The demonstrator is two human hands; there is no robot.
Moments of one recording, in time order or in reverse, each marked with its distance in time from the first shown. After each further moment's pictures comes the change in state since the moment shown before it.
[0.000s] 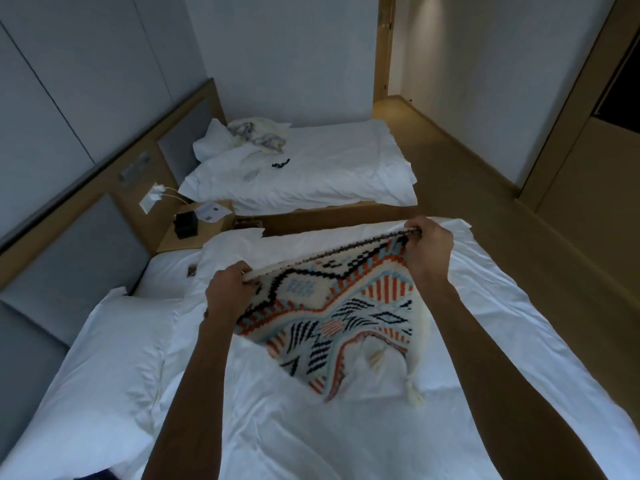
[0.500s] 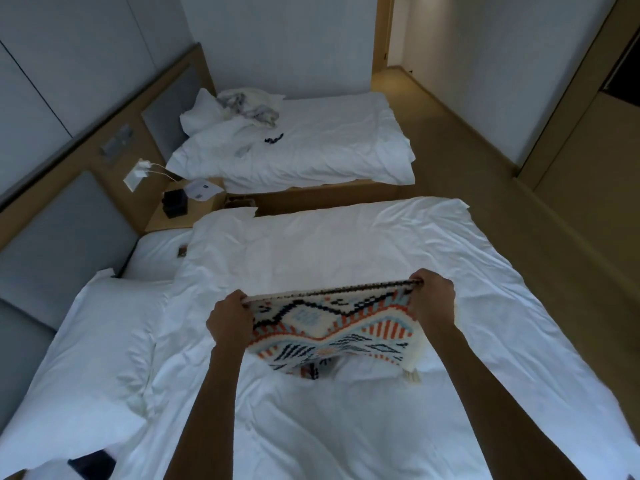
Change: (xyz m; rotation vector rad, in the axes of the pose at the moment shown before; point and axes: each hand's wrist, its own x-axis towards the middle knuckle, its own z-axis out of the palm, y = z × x) left_hand -0.038 -0.012 0.075 0.095 -0.063 -0.297; right_hand -0.065 0.088 0.018 -0.273 -0.337 0.267
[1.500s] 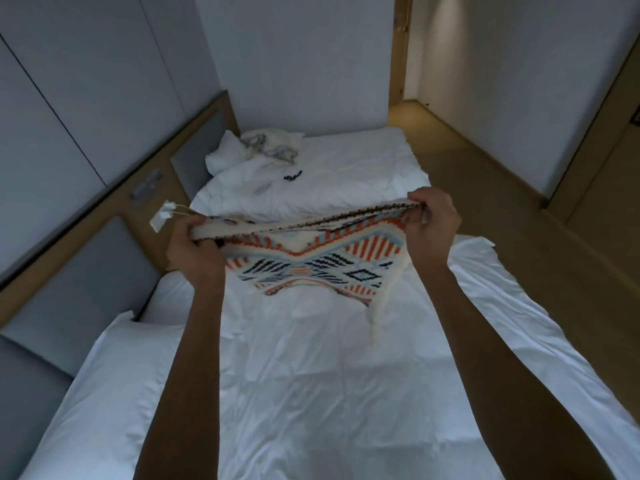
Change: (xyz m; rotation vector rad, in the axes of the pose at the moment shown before) left_hand 0.125 0.113 -0.170 -0.902 0.769 0.223; right_hand 0.156 -0.161 -0.061 0.589 0.570 -0.556
